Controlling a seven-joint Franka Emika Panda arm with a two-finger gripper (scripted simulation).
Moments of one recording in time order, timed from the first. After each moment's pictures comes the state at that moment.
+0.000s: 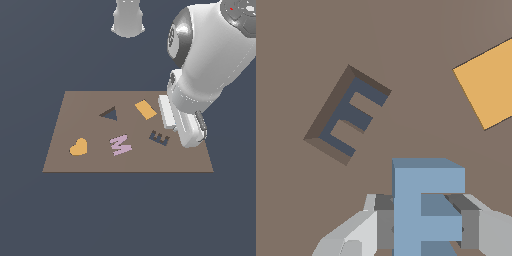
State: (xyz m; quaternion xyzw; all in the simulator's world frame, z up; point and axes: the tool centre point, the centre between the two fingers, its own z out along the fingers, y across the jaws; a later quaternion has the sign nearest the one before) arm -0.003 0.151 0.037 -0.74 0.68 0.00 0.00
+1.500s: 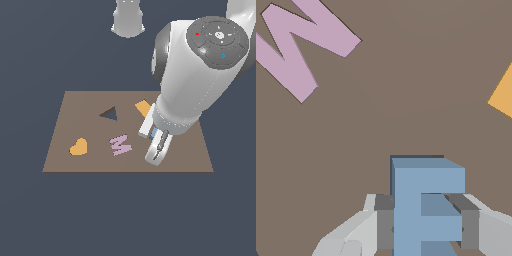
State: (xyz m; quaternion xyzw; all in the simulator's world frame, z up) arm 0.047 0.100 0.033 -0.53 0.85 0.00 0.00
